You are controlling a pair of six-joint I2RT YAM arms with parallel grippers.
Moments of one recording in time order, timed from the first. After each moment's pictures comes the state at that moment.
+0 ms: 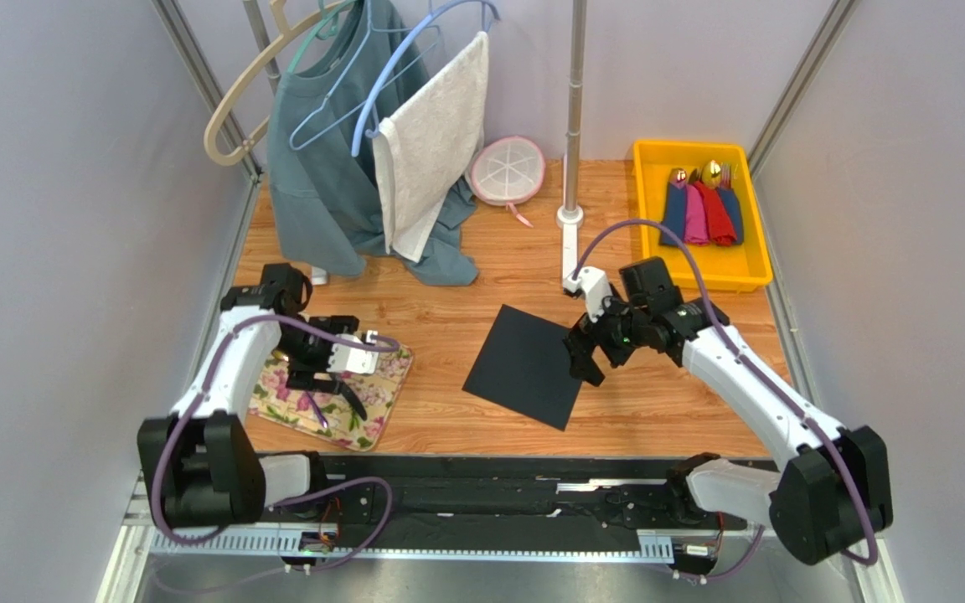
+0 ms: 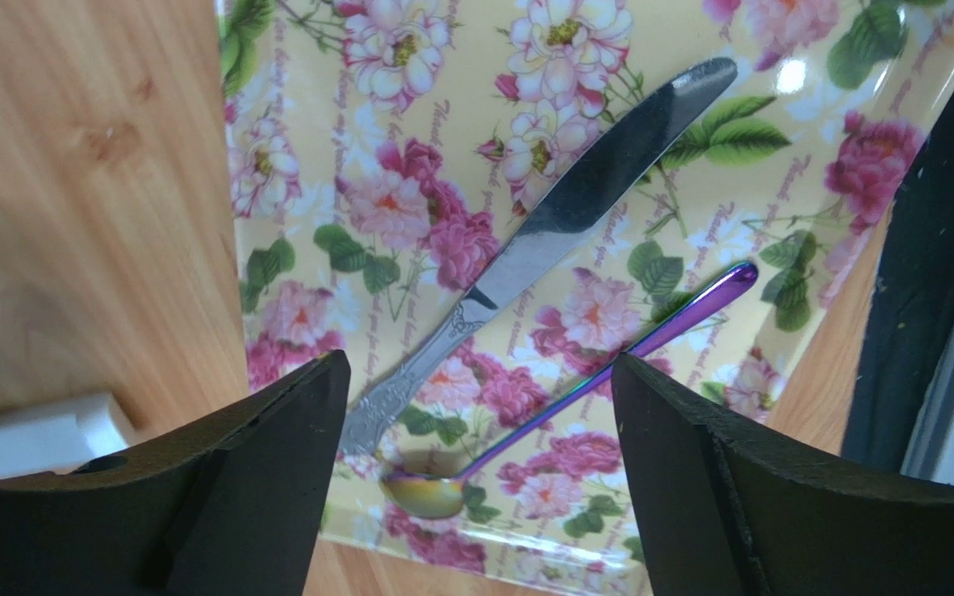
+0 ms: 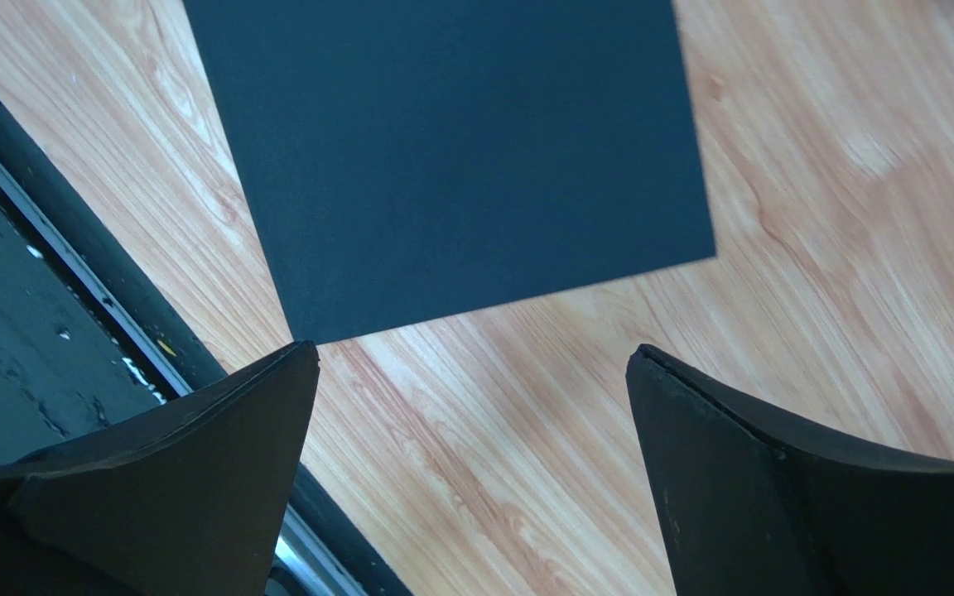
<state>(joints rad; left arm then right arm) 0.06 1.22 0.88 -1.13 0.38 1.80 0.38 1.16 0.86 -0.68 -0.39 -0.35</state>
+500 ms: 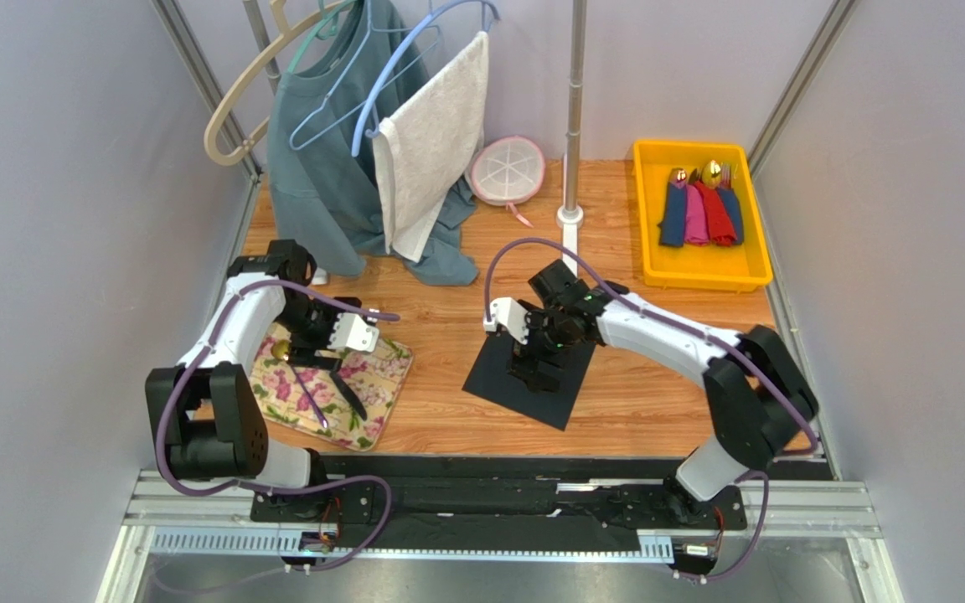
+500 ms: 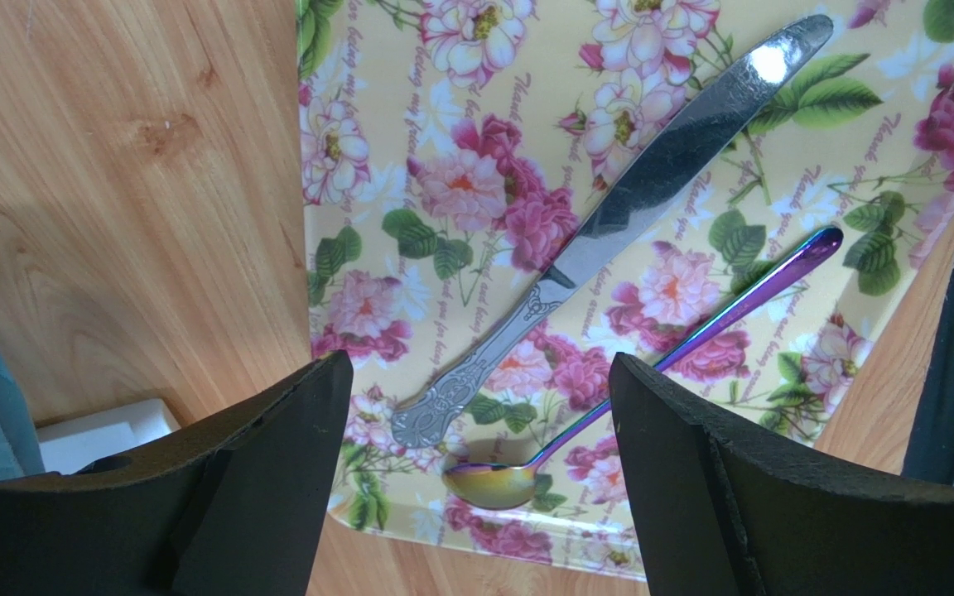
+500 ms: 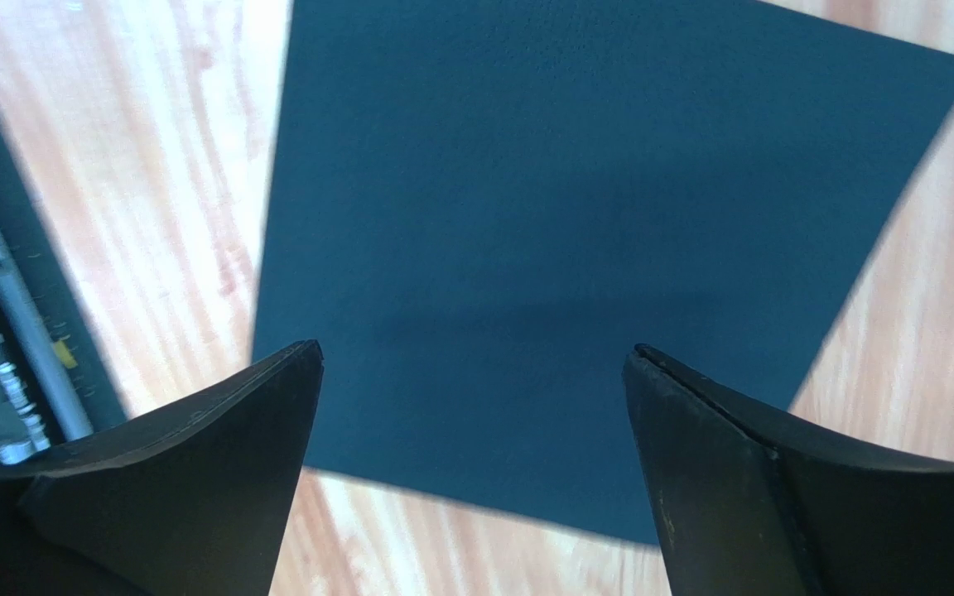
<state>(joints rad) 0.05 1.43 1.04 -1.16 0.36 1.85 0.67 1.56 1.02 -0.61 -0.37 -0.65</state>
